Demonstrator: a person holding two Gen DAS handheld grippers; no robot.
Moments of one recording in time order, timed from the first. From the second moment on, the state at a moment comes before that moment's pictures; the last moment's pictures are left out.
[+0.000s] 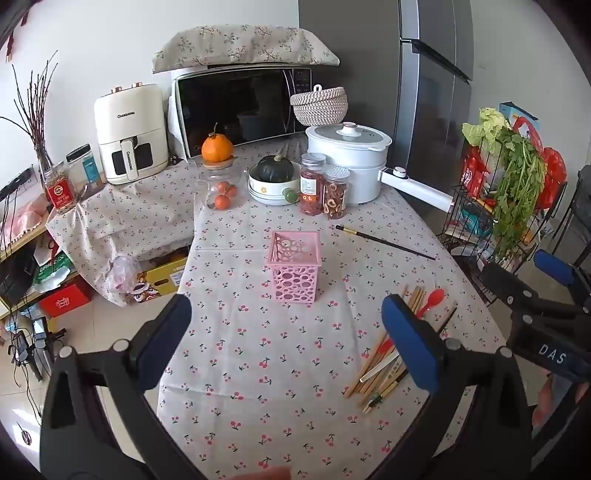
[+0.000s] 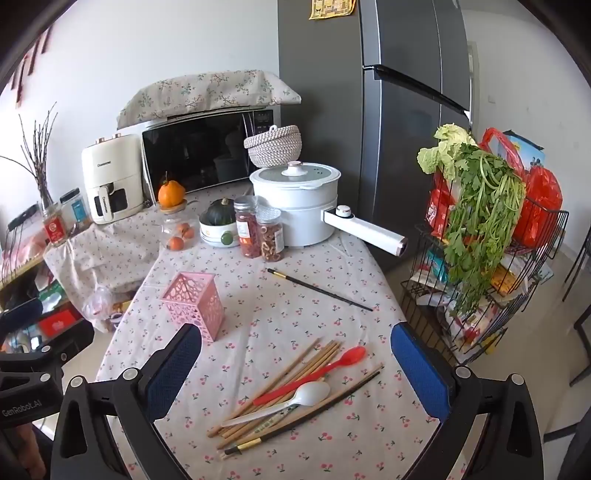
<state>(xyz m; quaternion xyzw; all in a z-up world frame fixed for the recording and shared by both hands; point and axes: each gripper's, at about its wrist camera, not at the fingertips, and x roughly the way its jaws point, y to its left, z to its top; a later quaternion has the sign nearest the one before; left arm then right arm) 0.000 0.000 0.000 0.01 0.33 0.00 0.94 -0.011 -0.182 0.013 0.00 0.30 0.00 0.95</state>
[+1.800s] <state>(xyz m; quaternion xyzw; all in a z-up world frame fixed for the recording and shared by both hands) -0.001 0.001 -0.003 0.01 0.33 0.00 0.94 -0.012 -0.186 0.013 0.01 0.29 -0.01 0.96</state>
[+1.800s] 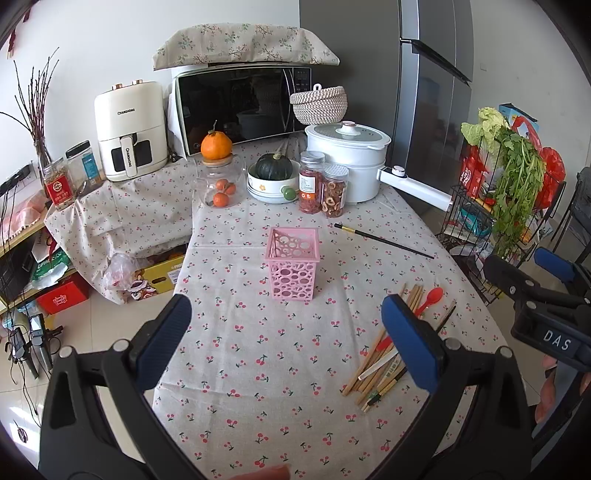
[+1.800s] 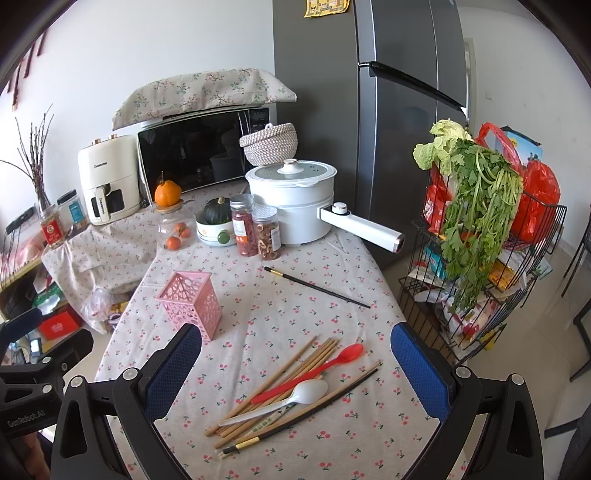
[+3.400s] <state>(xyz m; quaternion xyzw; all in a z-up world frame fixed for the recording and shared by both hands) -0.004 -0.001 -0.004 0.01 0.33 -0.01 0.94 -0.014 -0.183 0.008 0.01 0.30 -0.01 0.95</state>
